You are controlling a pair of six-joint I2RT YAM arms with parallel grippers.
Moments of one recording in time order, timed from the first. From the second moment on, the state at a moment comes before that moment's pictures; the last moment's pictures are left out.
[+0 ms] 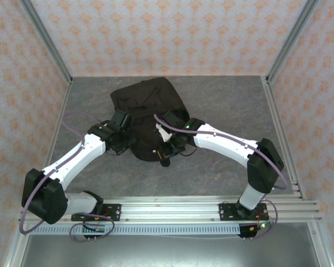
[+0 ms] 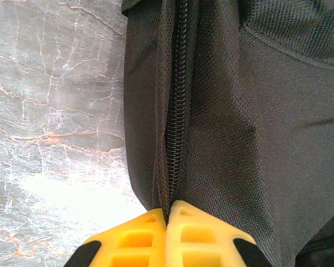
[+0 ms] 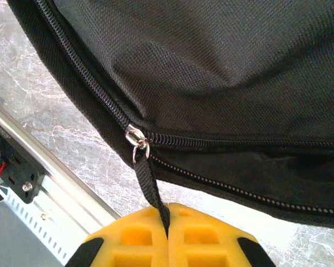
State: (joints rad) left arm -0.39 1.28 0.96 -0.82 -0.04 -1.03; right arm 0.89 1.67 1.34 -0.84 -0.30 0.42
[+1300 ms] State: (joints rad) left arm -0.19 1.17 0.89 -0.90 0.08 -1.10; right arm 0.99 1.91 1.56 -0.56 -0.36 0.75
